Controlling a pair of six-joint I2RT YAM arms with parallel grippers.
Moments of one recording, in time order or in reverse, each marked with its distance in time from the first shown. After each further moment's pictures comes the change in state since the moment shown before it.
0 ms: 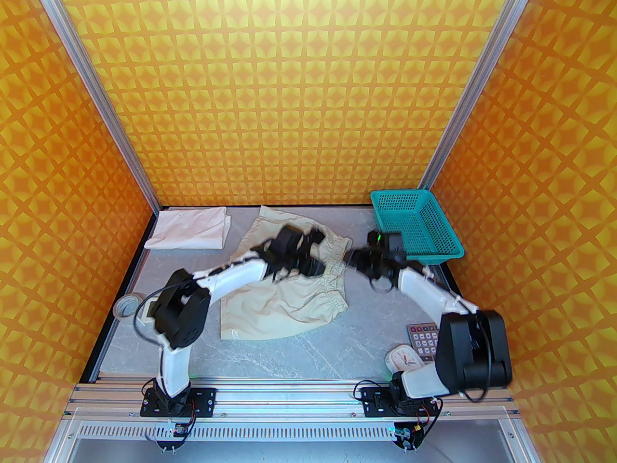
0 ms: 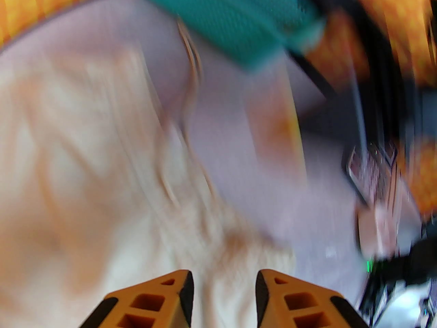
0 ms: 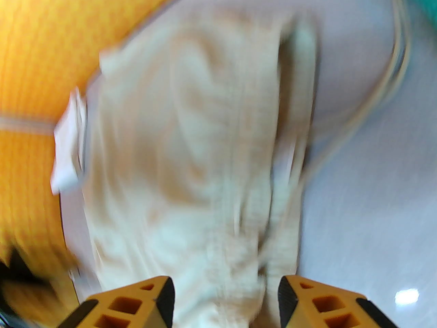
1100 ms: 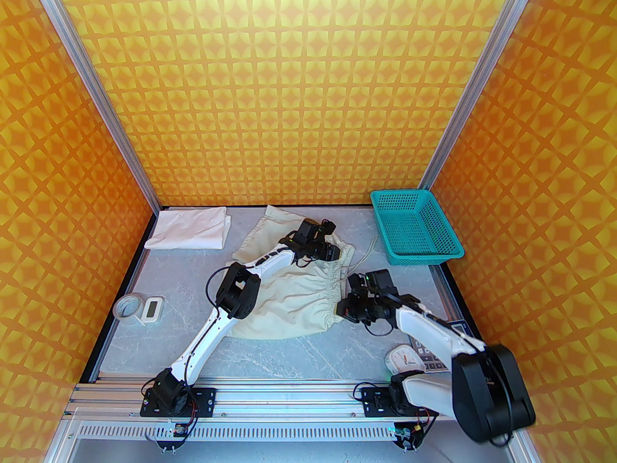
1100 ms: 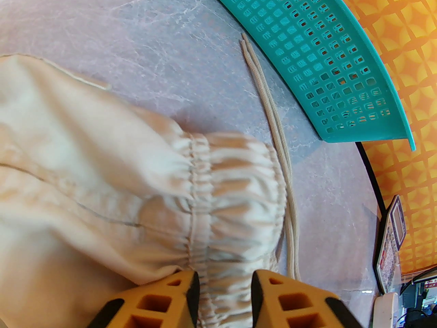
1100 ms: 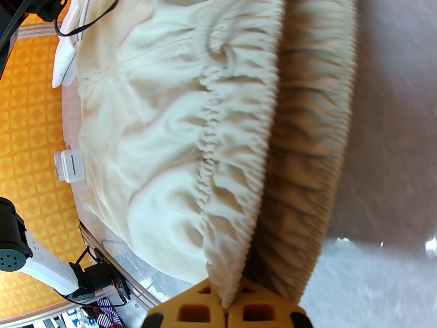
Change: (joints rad) left arm 0.027 0.674 0.716 -0.063 0.140 -0.237; right arm 0.079 -0.267 -0.298 -0.138 -0.145 0.034
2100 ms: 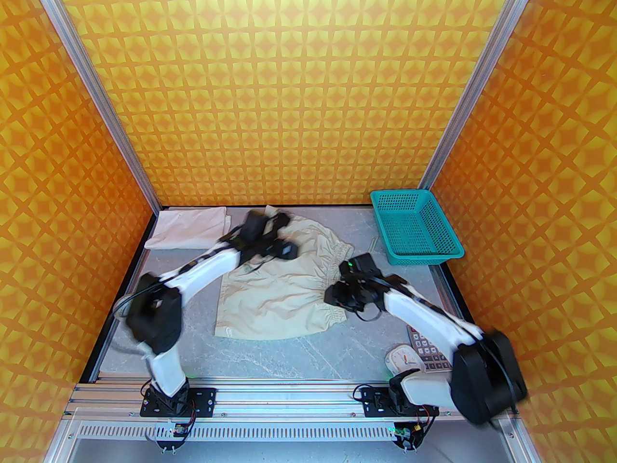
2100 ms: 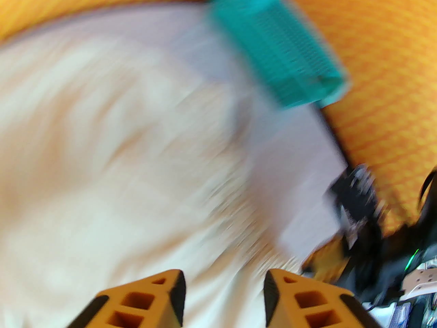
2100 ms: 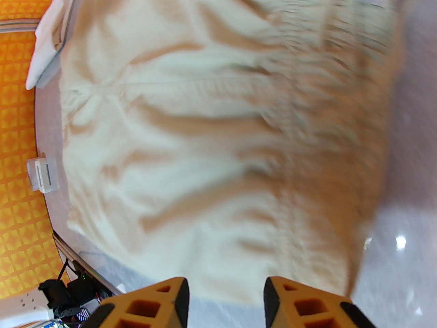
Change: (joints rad) left arm 0.222 -1.046 -1.220 0.008 -0.101 0.094; right arm 0.166 0.273 0.333 -0.086 0.185 0.013
